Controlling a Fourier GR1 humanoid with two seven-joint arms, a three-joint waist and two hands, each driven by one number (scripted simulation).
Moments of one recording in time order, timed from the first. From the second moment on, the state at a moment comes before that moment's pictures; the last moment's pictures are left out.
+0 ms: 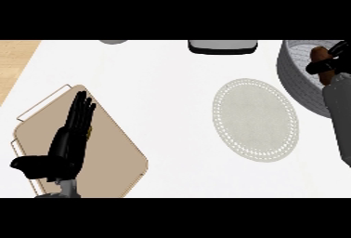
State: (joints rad) left arm 0.01 0.08 -0.06 -1.68 0.05 0.15 0.00; right arm -0.82 -0.42 -0.30 -0.76 1.09 -0.39 0.65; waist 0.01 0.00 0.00
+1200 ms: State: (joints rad) left arm -0.03 0.08 -0.03 -1.68 0.05 0.12 0.02; right arm -0.81 -0.53 -0.44 -0.36 0.89 -0.61 0.35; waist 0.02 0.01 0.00
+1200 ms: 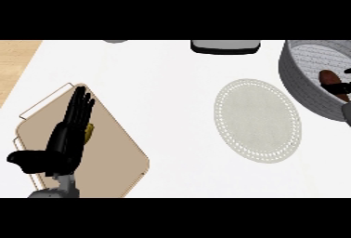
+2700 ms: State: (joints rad) left arm 0.03 0.07 -0.01 -1.70 0.04 0.12 0.01; right arm -0.58 -0.60 -0.49 -0.86 0.70 -0.77 0.34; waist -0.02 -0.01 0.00
